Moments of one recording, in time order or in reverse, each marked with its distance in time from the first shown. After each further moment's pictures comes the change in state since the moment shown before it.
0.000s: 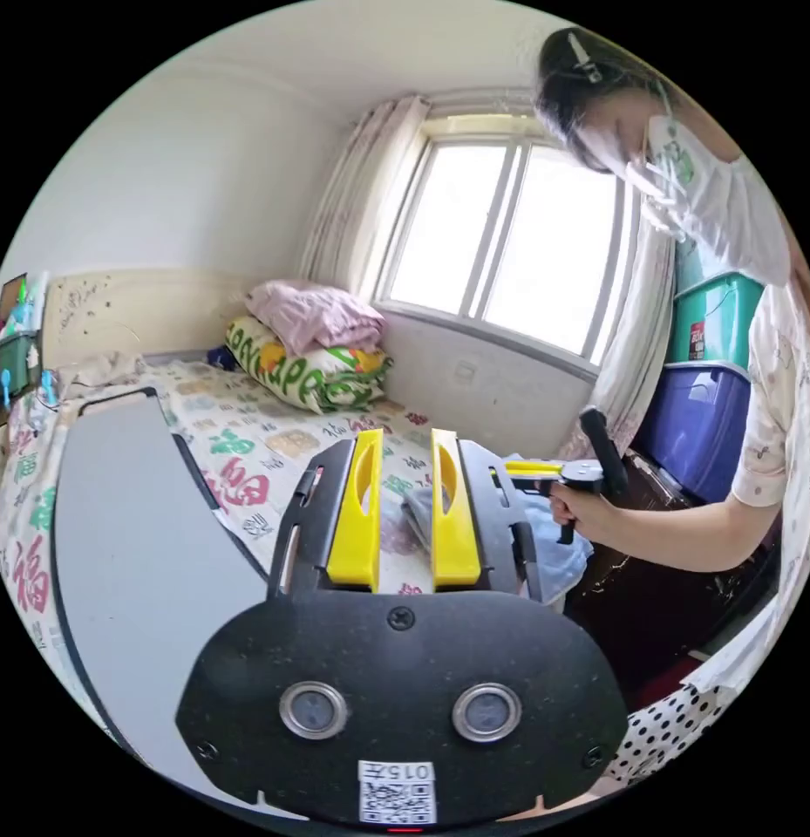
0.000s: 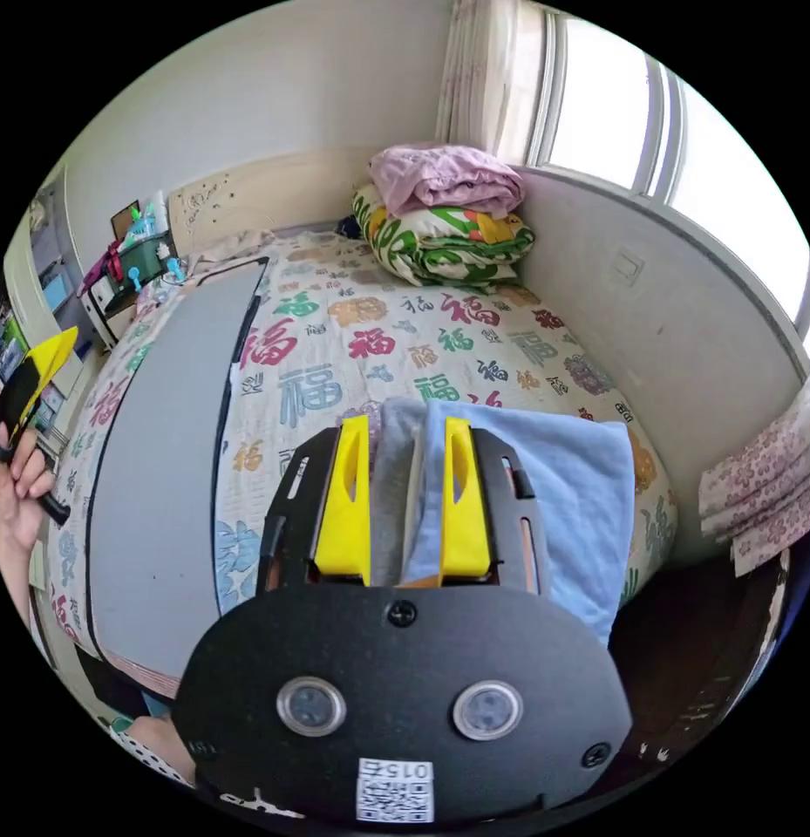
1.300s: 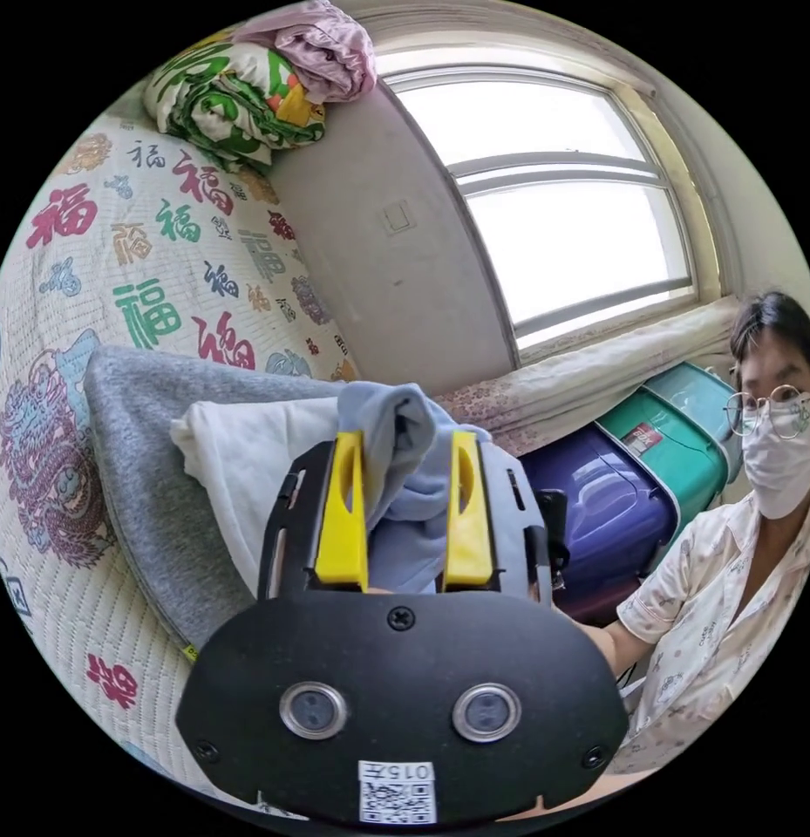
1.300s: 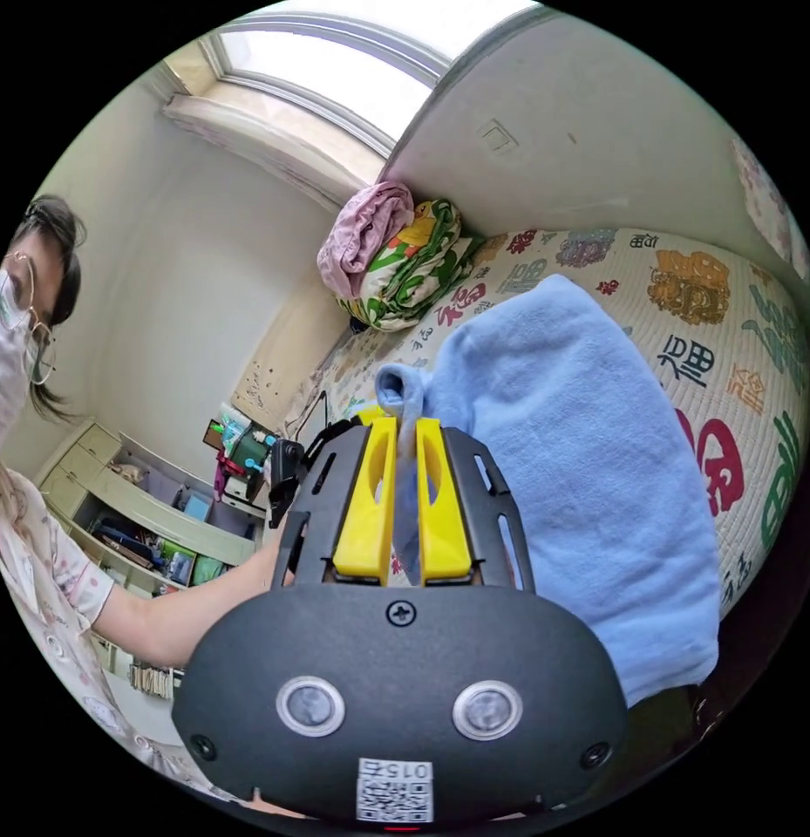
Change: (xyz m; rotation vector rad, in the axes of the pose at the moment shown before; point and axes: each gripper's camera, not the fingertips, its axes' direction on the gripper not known) left arm -0.022 0.506 0.248 -0.470 0.700 -0.557; right arm 0.622 -0.327 -0.029 0.153 -0.608 0.631
